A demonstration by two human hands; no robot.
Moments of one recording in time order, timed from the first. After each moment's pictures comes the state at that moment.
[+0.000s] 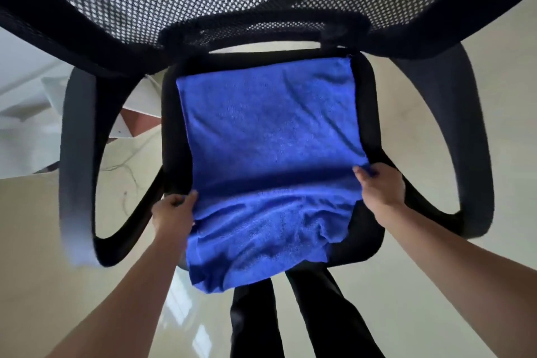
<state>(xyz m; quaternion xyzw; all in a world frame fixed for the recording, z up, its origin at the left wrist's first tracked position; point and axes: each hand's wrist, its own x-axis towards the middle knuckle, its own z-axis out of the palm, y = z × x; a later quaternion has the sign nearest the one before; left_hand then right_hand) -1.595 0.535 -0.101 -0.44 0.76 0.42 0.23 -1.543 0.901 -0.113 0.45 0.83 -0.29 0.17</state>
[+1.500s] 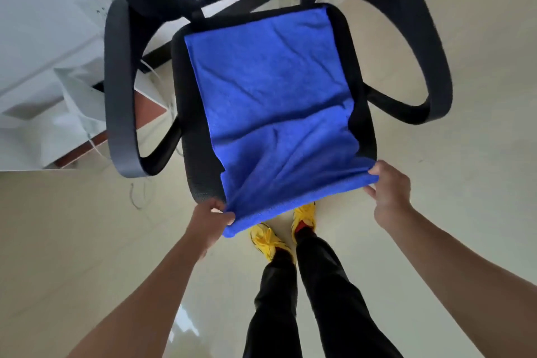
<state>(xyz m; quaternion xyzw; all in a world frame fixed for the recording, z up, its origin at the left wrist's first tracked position) -1.460 0.494 -0.049 -0.23 0.79 0.38 0.43 -1.390 0.806 -0.027 0.65 0.51 -0.57 -0.02</state>
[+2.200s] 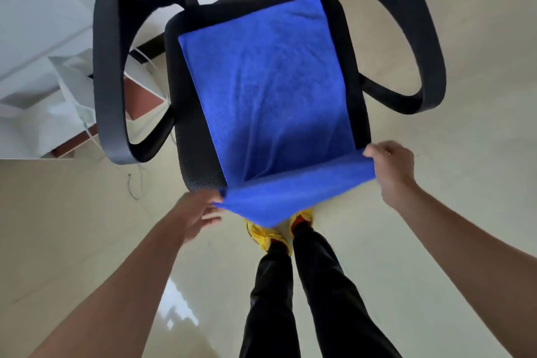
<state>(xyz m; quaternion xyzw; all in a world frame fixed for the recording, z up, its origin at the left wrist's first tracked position) -1.470 0.491 -0.038 -0.35 0.63 0.49 0.49 -1.397 0.834 -0.021 0.55 0.68 -0.48 0.01</state>
